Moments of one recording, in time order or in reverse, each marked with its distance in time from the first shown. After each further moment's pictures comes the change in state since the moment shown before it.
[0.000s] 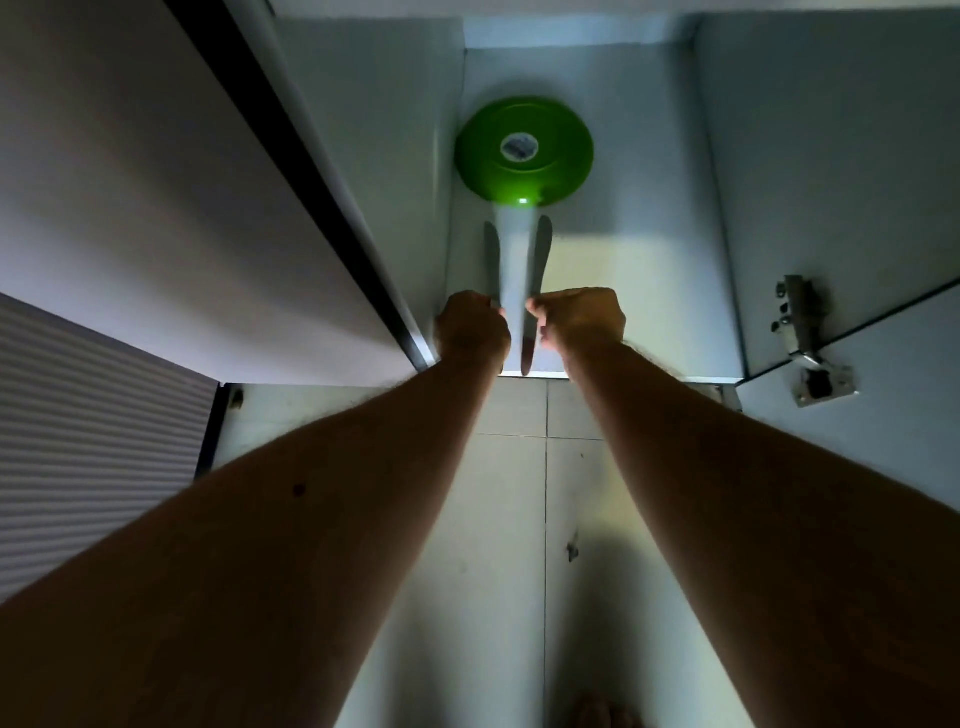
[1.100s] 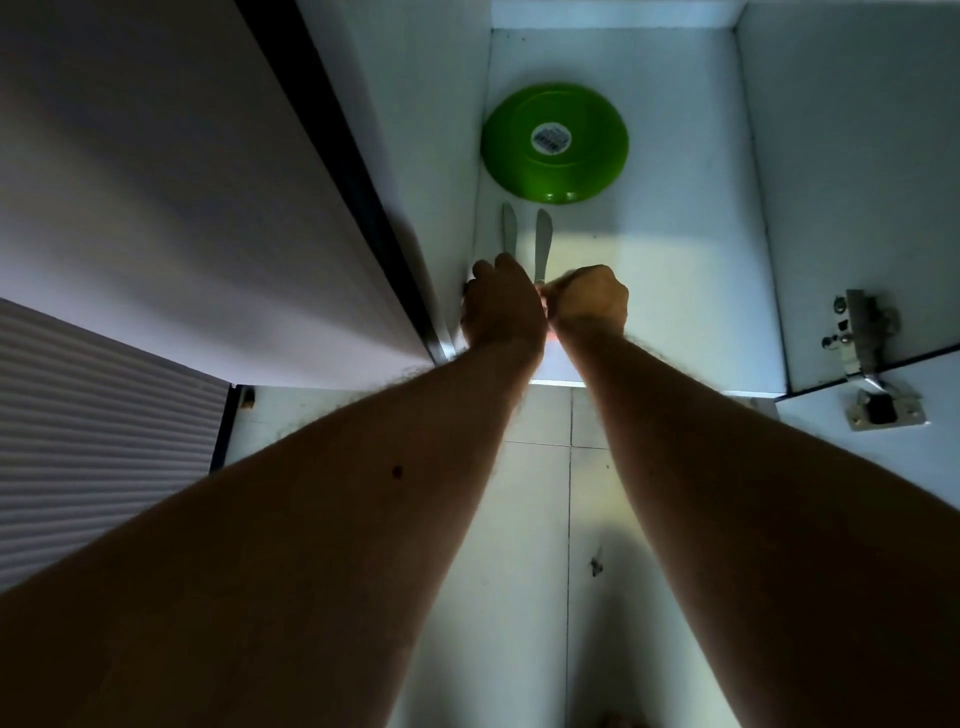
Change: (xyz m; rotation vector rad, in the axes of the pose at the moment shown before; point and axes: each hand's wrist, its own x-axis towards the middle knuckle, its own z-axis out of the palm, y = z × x) left_hand 0.020 0.018 0.001 0.451 0.075 0.222; right_hand 0.015 -0.018 0.032 -0.330 0.111 -0.184
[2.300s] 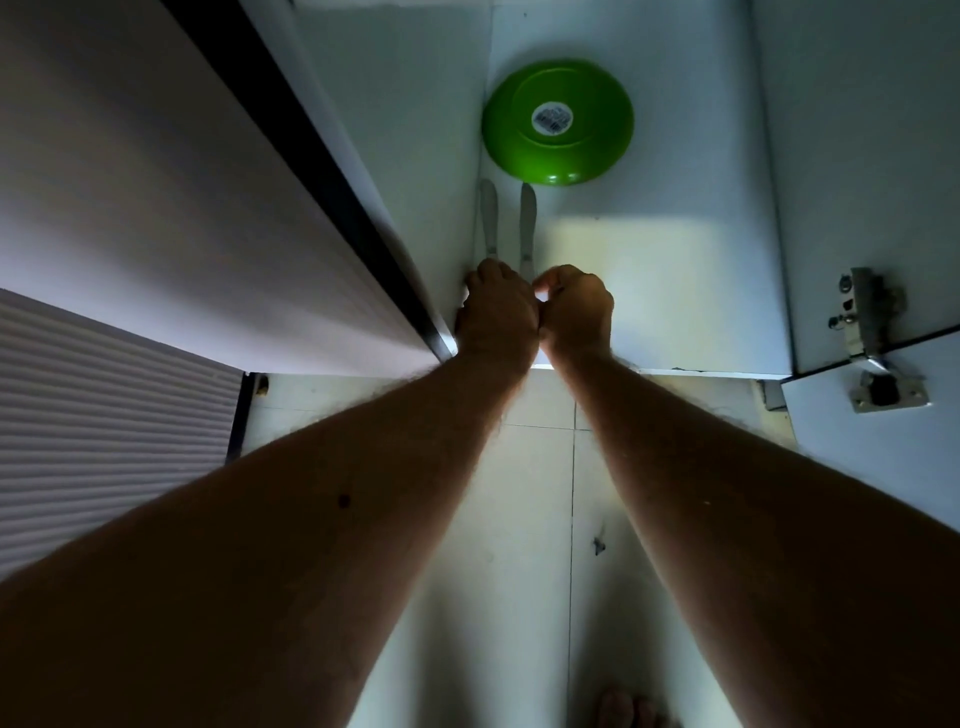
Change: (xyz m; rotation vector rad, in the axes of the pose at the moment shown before) left_hand -0.016 -0.014 0.006 0.283 -0.049 0.116; right_hand -0.029 0.018 0.010 0.204 -0.038 -0.178
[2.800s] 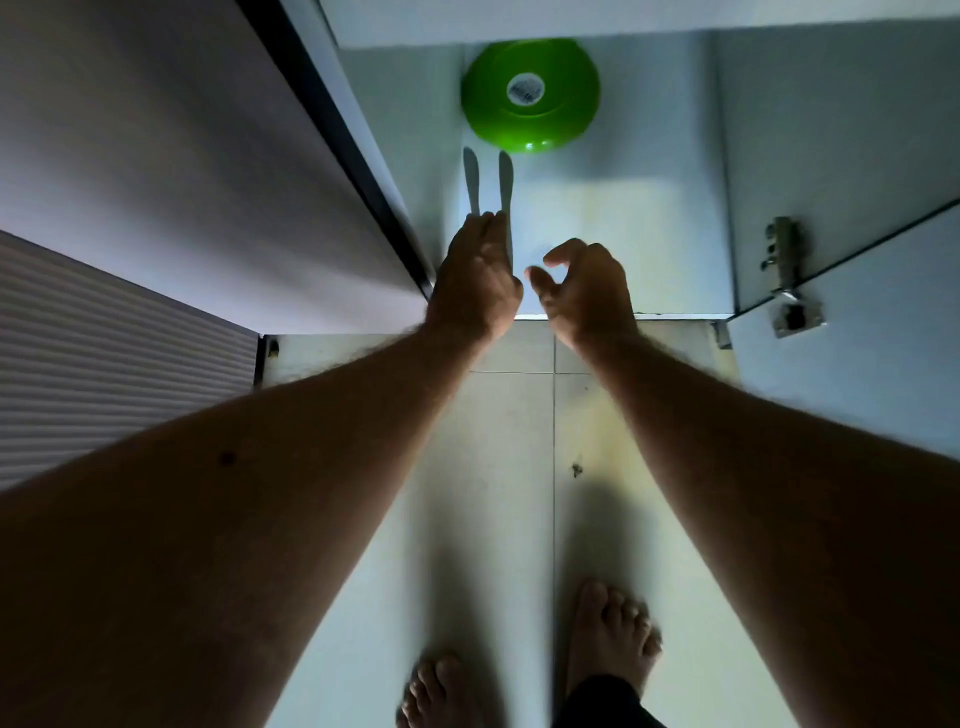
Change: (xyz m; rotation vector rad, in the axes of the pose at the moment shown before) left_hand -0.049 -0.025 -0.043 -0.332 0.160 0.275; right_hand -0.057 -0.017 -0.068 -0.396 -0.087 -0.171
